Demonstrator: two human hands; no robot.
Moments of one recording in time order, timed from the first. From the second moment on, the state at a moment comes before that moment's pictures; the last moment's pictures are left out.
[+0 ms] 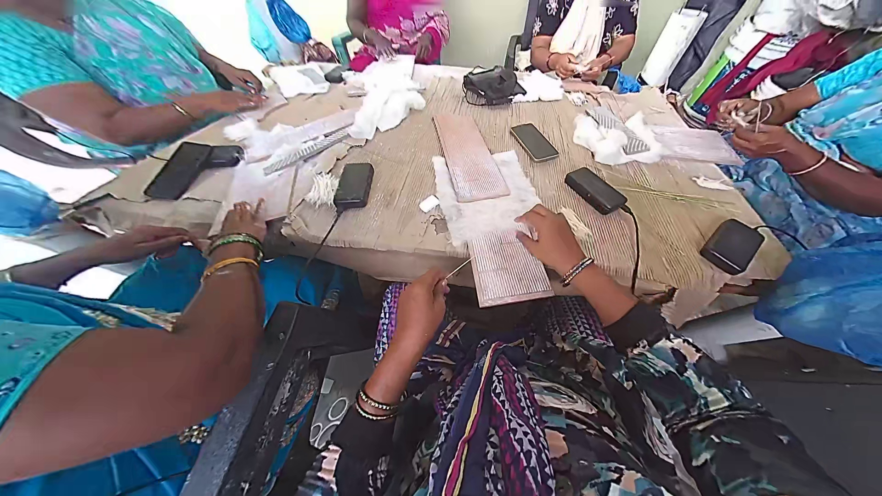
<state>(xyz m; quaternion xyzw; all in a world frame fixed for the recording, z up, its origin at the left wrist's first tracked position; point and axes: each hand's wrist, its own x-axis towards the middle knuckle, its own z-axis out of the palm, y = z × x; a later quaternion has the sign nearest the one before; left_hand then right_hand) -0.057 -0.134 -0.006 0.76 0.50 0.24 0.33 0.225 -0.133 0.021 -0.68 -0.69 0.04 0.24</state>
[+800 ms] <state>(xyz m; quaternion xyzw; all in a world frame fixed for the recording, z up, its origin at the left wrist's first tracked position) -0.072 -0.133 -0.017 0.69 0.49 0.29 0.44 0.148 -0.069 0.015 -0.66 -0.74 0.11 0.05</state>
